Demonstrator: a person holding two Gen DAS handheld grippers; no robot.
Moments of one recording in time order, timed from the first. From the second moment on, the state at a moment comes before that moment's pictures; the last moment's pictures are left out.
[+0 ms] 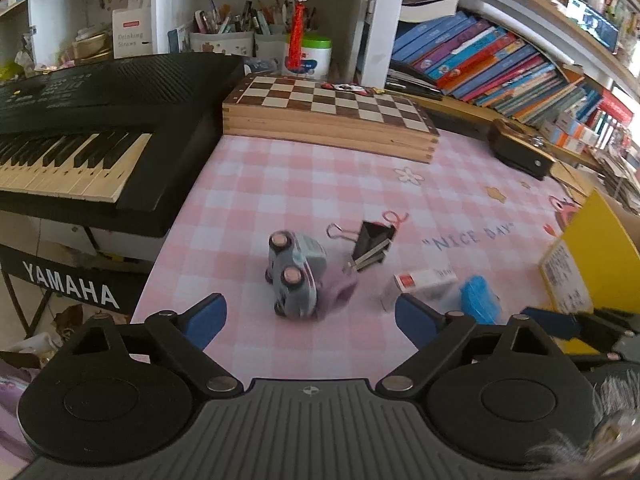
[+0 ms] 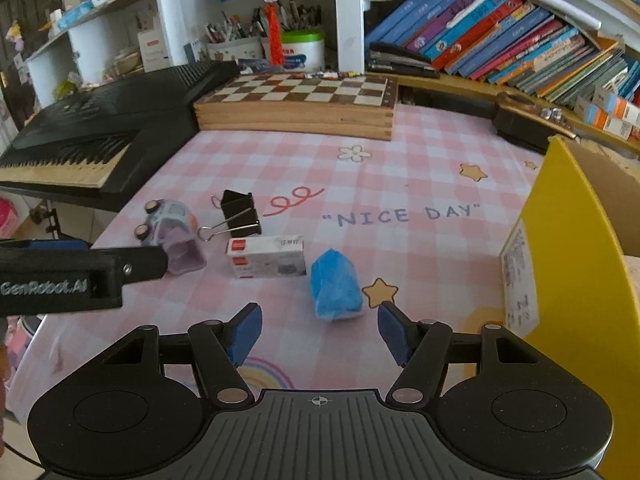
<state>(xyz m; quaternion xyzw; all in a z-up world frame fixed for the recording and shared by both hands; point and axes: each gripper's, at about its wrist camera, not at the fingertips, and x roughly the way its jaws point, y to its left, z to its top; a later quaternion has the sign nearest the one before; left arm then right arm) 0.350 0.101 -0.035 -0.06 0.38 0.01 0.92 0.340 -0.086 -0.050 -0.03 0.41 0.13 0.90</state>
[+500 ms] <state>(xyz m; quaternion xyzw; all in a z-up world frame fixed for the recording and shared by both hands) 0.400 0.096 -0.069 -0.03 0.42 0.02 0.91 0.370 -0.083 -0.067 -0.04 0.43 0.14 0.89</state>
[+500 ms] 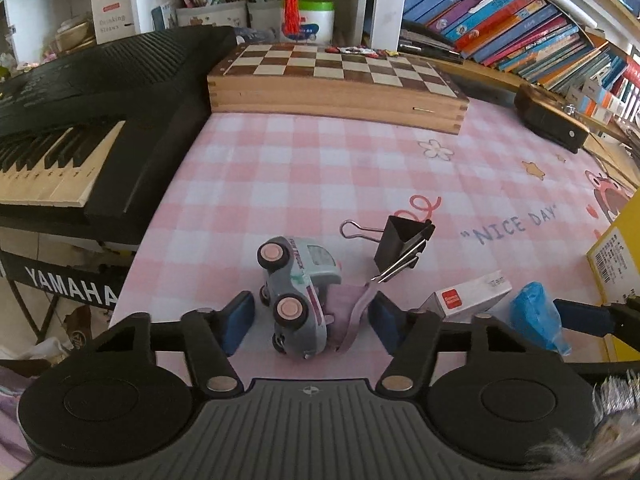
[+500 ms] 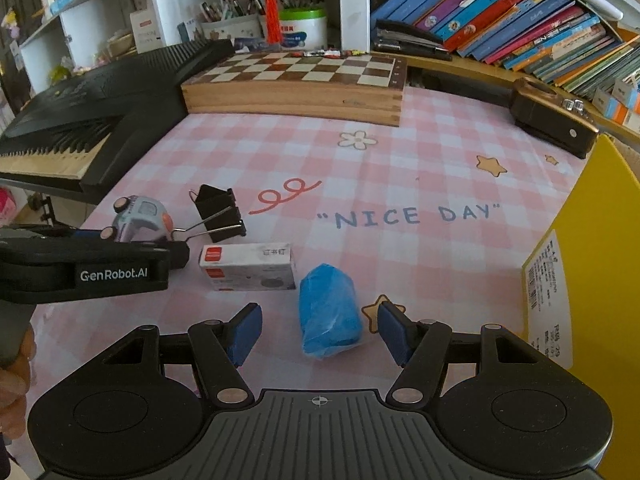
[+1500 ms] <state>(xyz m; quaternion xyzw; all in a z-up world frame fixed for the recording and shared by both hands) 0.320 0.118 -0.015 -0.09 0.36 -0.01 0.93 0.318 -0.085 -0.020 -0.05 0.37 0.16 0.92</state>
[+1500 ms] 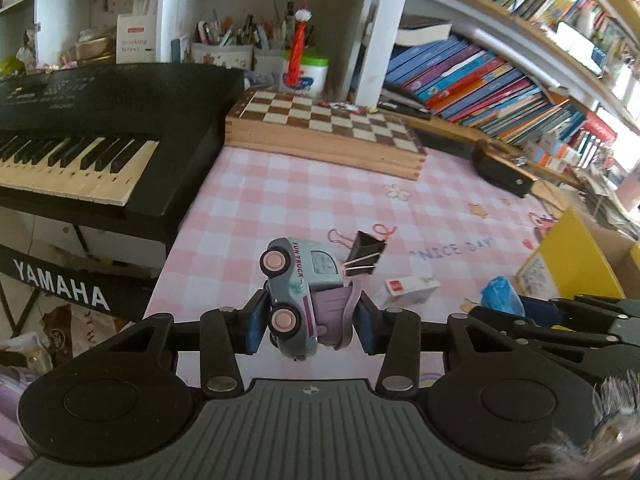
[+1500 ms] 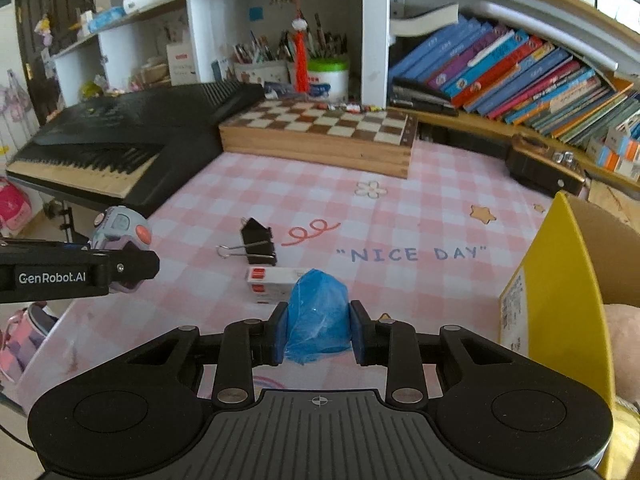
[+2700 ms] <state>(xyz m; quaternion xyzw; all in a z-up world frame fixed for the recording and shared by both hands) 0.151 0.129 0.033 -0.11 0.32 -0.13 0.93 0.144 -0.088 0.024 0.01 0.35 0.13 0.93</state>
